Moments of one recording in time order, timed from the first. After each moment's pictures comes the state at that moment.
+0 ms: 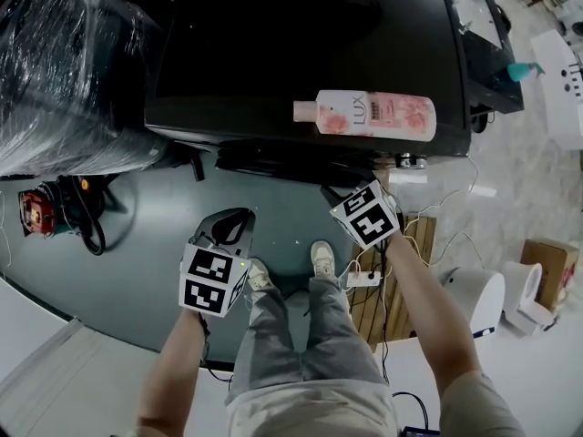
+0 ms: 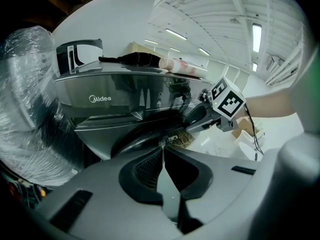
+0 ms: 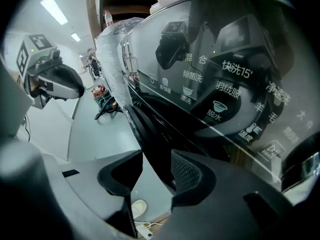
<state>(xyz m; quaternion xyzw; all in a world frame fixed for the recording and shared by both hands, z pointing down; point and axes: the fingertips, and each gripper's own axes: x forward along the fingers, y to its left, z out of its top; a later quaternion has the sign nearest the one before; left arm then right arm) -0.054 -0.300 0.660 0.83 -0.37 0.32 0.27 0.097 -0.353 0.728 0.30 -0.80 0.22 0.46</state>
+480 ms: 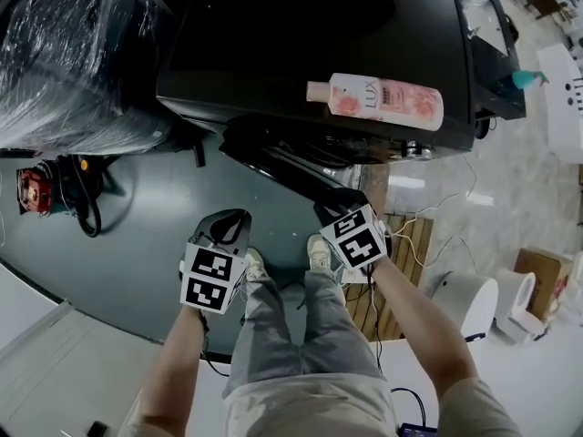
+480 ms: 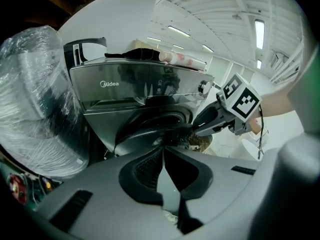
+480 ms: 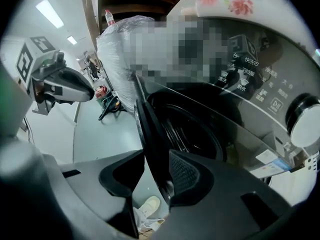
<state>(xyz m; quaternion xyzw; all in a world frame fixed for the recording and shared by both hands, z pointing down) -0.070 -0.256 0.672 0.81 -0.39 0.34 0.27 0.072 -0.282 0.730 0.31 -0.79 0.25 0.46</state>
